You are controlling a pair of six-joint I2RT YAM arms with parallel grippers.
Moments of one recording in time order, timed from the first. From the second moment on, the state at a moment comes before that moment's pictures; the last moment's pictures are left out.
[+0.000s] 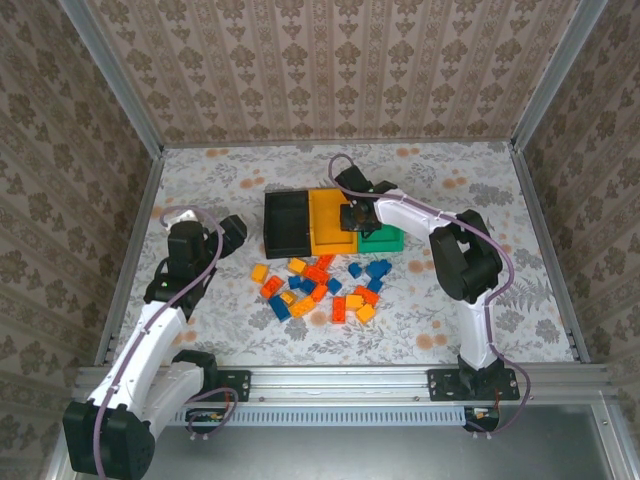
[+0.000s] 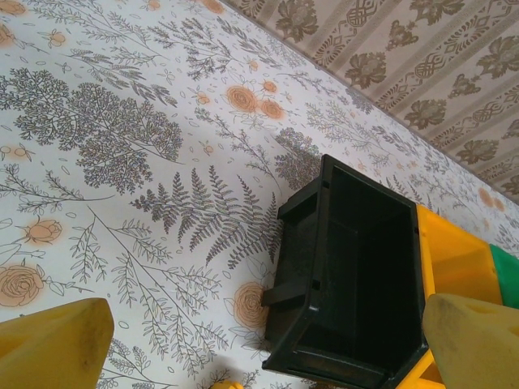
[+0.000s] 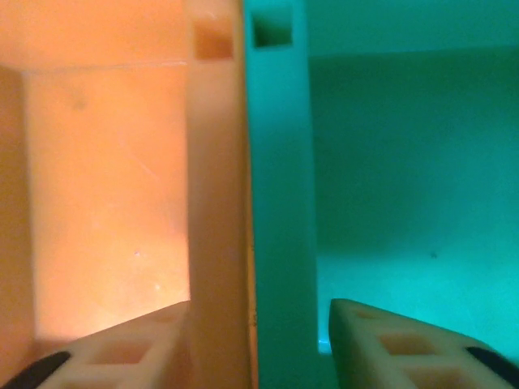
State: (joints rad) left arm -0.23 0.85 0.61 -0.26 -0.05 -0.65; right arm 0.53 2.06 1.56 -0.66 0.13 0.54
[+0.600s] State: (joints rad) left arm -0.29 0.84 0.61 -0.28 -0.01 -0.65; right arm 0.61 1.70 1.26 -0.60 0.09 0.54
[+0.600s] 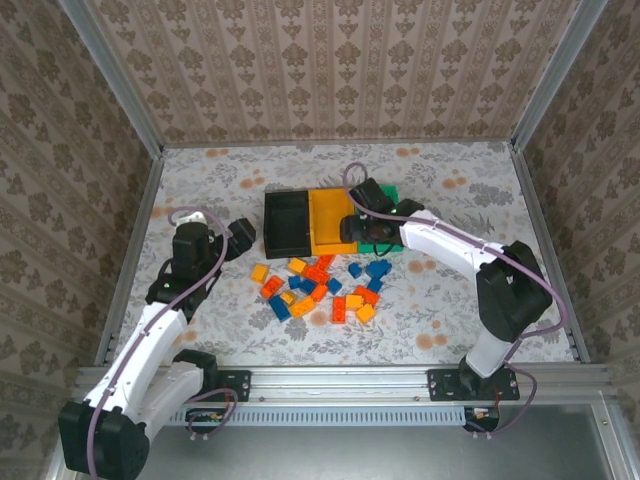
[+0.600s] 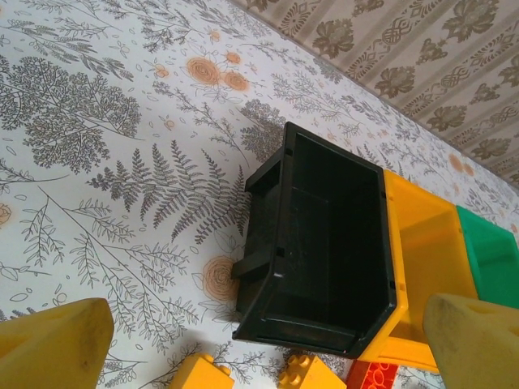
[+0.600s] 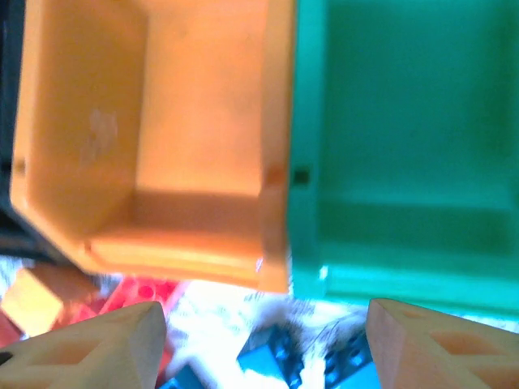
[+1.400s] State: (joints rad) left arm -0.29 0.85 0.61 -0.28 0.00 -0.65; right arm 0.70 1.88 1.24 -0.63 0.12 0.41
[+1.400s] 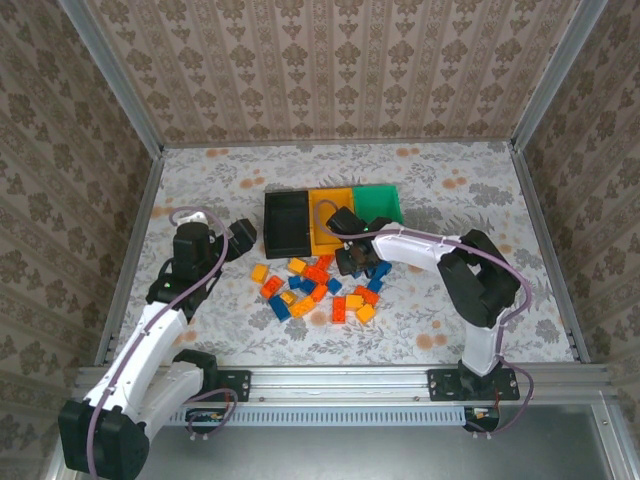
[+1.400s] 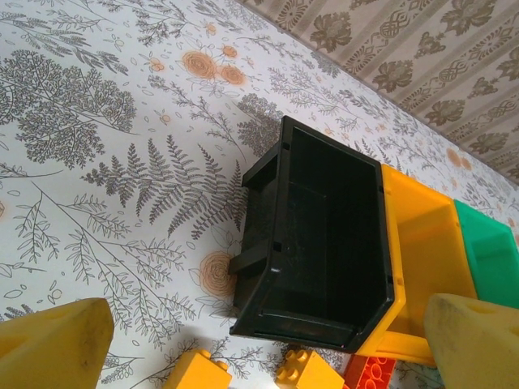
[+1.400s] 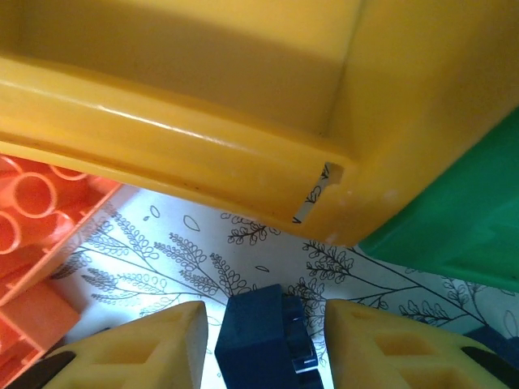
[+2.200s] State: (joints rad) left arm -0.33 0.86 0.63 -0.31 -0.03 -0.66; right arm 0.58 1.67 1.28 -0.63 0.23 0.42
